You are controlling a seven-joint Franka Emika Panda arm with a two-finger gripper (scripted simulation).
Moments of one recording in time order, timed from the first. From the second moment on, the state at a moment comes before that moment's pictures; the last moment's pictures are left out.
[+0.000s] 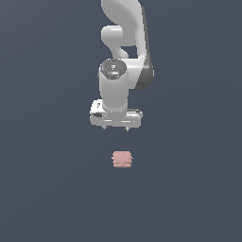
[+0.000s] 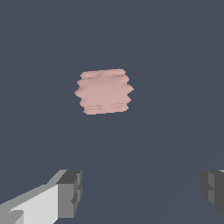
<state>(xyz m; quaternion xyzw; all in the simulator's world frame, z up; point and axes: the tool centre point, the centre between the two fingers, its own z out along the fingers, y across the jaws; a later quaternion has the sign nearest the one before) -0.012 -0.022 0.159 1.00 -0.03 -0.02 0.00</state>
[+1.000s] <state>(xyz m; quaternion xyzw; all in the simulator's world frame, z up) -0.010 -0.003 0.166 1.00 0.00 -0.02 0.01</state>
